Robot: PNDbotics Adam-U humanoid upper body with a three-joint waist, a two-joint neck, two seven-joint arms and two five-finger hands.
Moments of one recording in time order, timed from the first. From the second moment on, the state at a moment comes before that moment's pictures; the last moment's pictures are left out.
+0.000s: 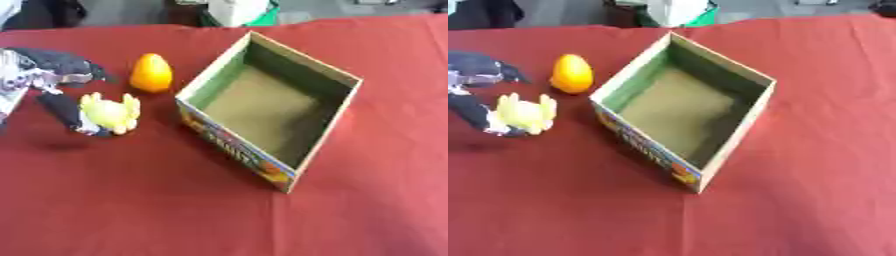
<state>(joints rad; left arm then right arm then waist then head) -0.83 0.67 -0.29 -1.40 -0.93 -0.16 -0.91 -0.27 -0.52 -0.10 -1.98 -0.35 -0.44 -0.10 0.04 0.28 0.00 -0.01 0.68</state>
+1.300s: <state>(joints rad) -0.86 0.62 -0.29 -1.26 -0.98 -0.17 -0.91 -0.27 -0.52 -0.10 -1.98 -0.34 -0.44 -0.09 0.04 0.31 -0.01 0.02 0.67</state>
